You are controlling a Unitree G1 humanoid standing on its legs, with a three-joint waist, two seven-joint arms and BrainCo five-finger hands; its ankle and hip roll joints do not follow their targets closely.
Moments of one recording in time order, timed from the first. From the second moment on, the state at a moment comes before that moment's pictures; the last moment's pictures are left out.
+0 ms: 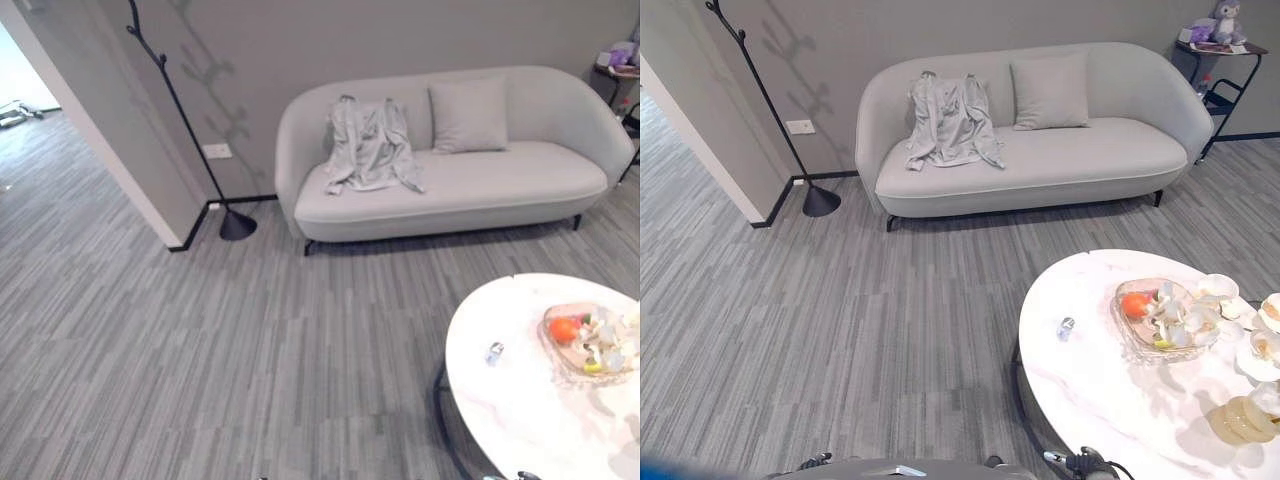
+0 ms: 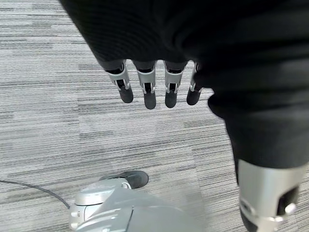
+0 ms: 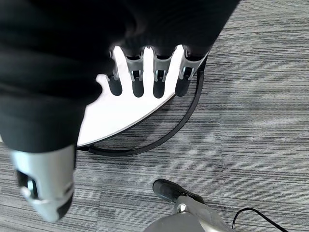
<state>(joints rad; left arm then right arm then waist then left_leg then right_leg) 0.05 0.21 -0.15 1.26 -0.12 -0.02 0.02 0.02 -0.30 0.17 1.23 0.09 0.05 -0.14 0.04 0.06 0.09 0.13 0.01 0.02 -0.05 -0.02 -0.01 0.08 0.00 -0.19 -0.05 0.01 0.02</state>
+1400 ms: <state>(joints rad) -0.05 0.24 -0.20 1.27 -0.11 -0.02 0.02 -0.07 -0.31 0.18 1.25 0.09 0.05 -0.14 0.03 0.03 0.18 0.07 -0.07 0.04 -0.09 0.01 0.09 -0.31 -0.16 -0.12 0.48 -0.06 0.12</state>
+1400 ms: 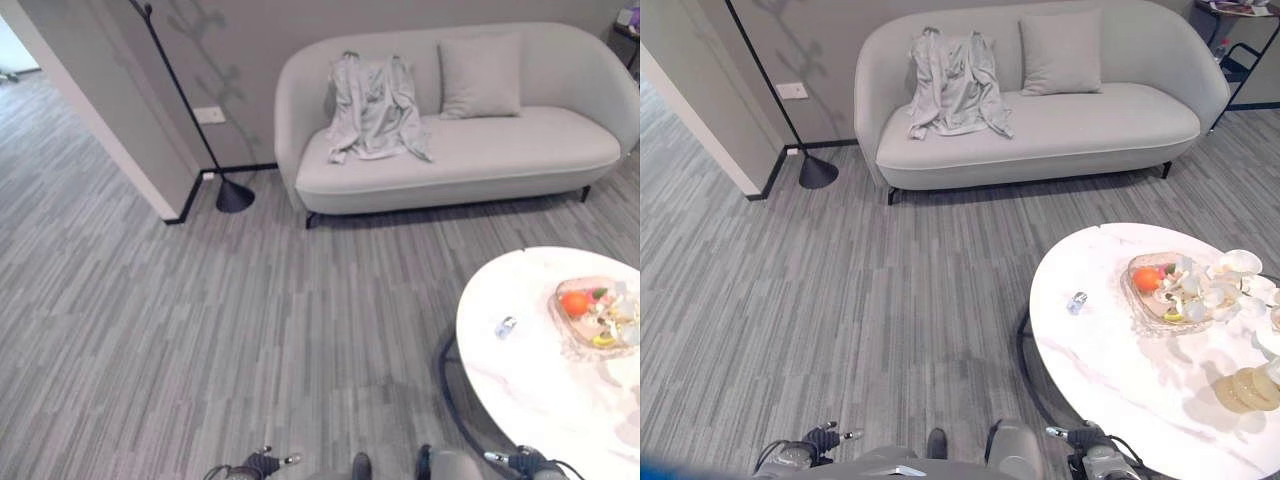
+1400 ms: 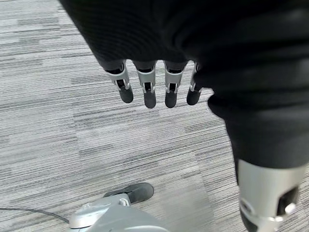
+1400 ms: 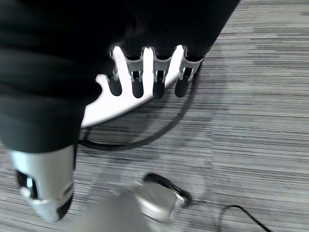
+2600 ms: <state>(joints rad) -0.05 0.22 -0.12 1.29 -0.15 -0.04 0.02 0.01 -0.35 0.19 1.27 0.16 0.03 -0.14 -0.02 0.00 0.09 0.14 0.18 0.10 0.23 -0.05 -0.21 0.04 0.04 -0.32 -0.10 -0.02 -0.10</state>
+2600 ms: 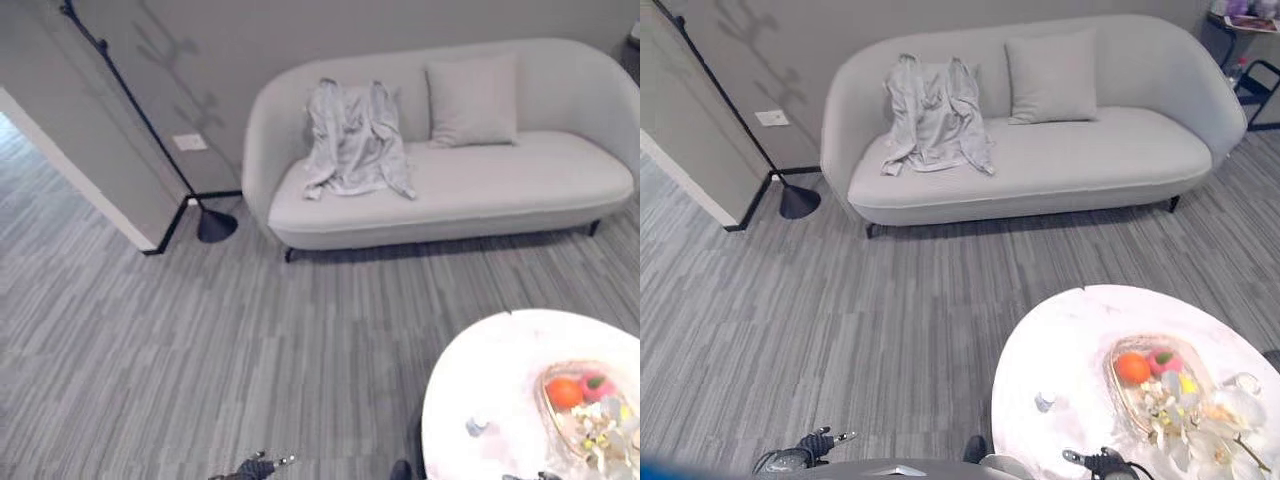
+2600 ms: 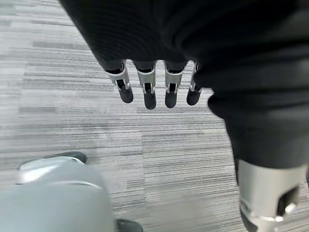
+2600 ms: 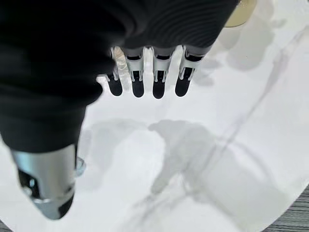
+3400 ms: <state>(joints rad) -0.09 0.26 -0.17 1.30 -0.15 -0.05 0.04 0.02 -0.26 0.06 1.27 0.16 0.04 -0.16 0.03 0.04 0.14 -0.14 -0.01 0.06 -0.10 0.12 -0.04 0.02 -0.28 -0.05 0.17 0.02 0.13</state>
